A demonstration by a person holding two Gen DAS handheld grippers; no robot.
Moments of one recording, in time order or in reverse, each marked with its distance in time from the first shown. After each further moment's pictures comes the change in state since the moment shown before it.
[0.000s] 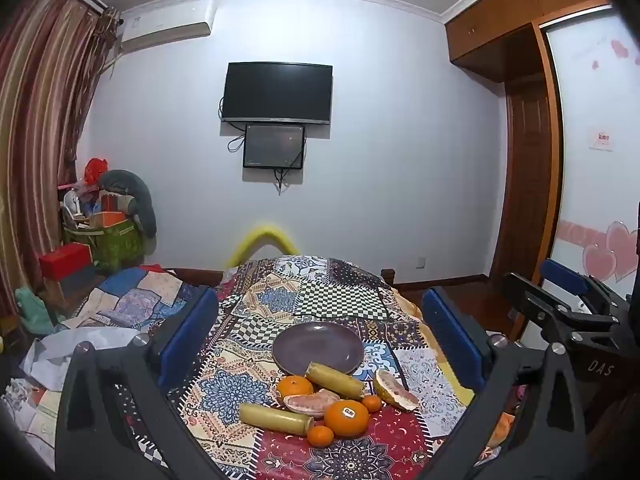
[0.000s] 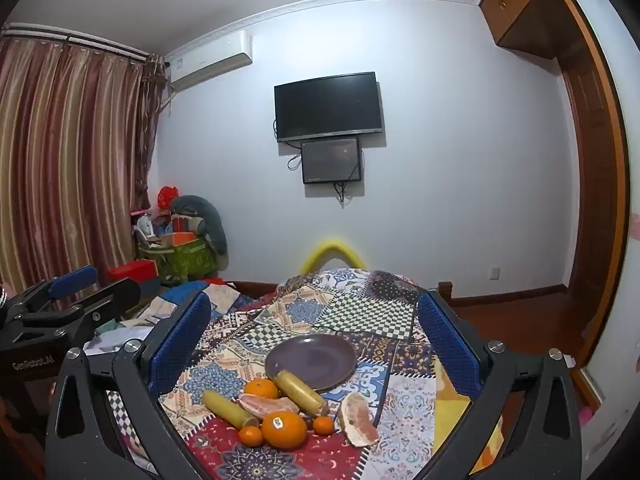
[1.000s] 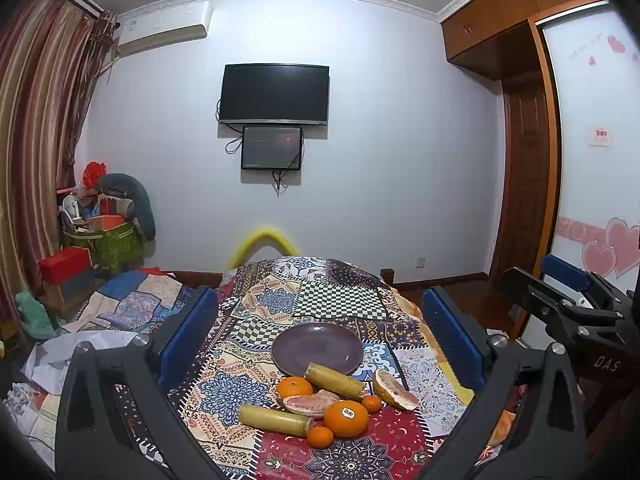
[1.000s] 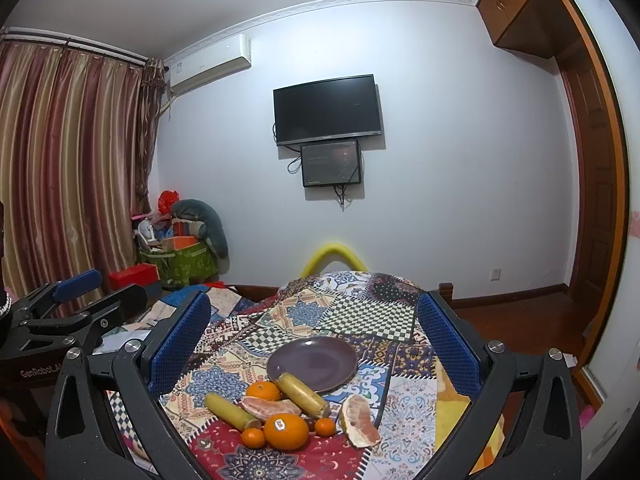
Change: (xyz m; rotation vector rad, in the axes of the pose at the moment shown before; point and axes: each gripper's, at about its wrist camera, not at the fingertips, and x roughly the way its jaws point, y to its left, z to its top) left arm -0.003 -0.005 0.007 0.017 -0.011 -0.007; right arm -0.005 -0.001 0.005 0.011 -0.004 0.000
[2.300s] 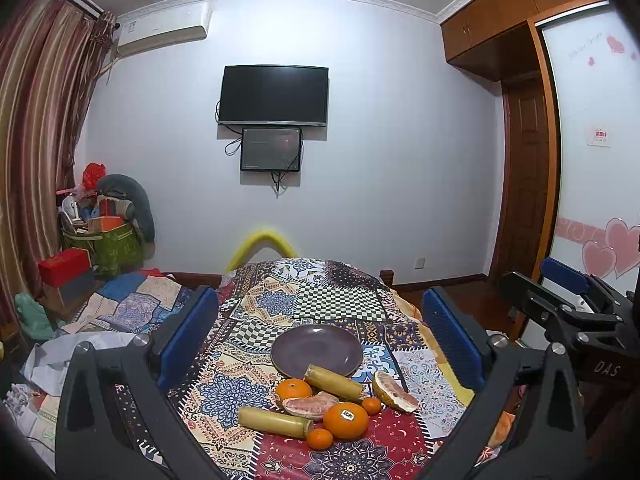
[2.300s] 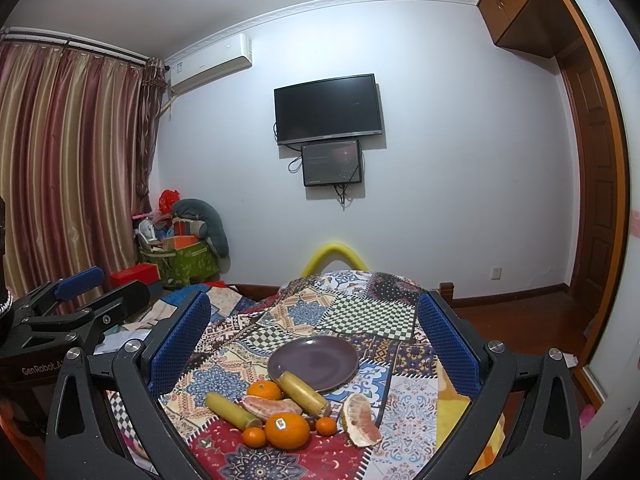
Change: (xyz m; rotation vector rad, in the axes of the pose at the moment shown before) left arm 0.004 0.000 -0.005 0.005 -0.004 -0.001; right arm 0.000 -0.001 -0.003 0.004 0.000 -0.001
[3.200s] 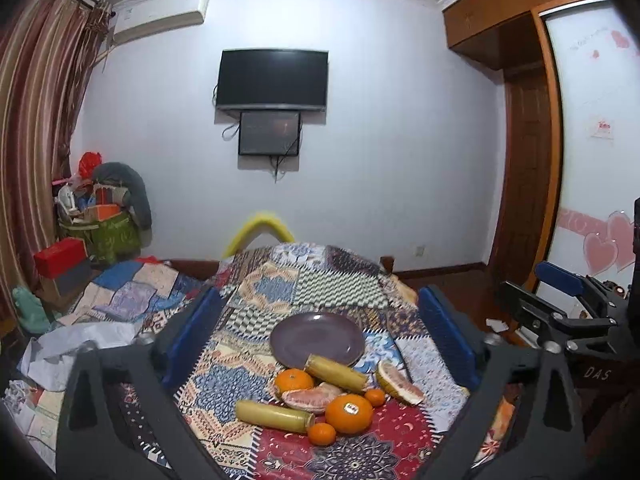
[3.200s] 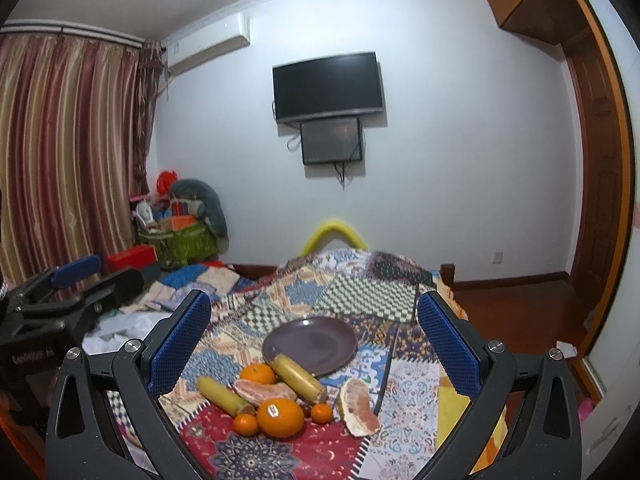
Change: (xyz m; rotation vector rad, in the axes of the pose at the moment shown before) left arm 0.026 0.012 -0.010 -0.005 0.072 -0.001; right arm 0.028 -0.004 -0.018 -0.008 0.090 0.000
